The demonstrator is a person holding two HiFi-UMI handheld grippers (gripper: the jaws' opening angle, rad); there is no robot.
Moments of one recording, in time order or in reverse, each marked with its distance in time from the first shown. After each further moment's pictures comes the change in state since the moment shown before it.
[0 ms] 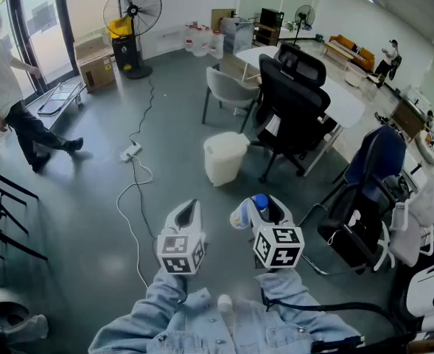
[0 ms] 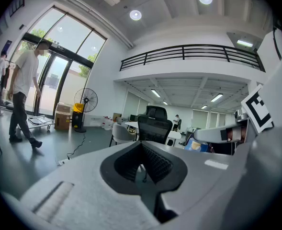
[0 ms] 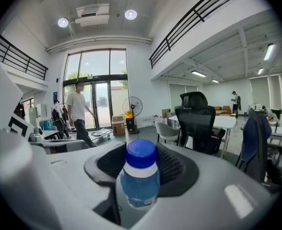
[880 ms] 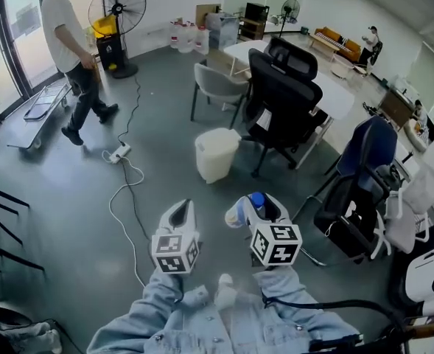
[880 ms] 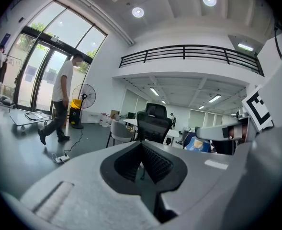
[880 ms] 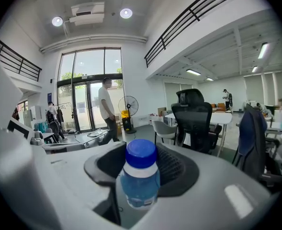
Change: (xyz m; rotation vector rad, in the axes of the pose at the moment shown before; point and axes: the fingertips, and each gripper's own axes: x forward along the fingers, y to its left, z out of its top) left arm 0.009 0.028 -0.015 -0.025 0.028 -0.034; right arm 0.013 0.009 -0.011 0.039 0.011 -0.045
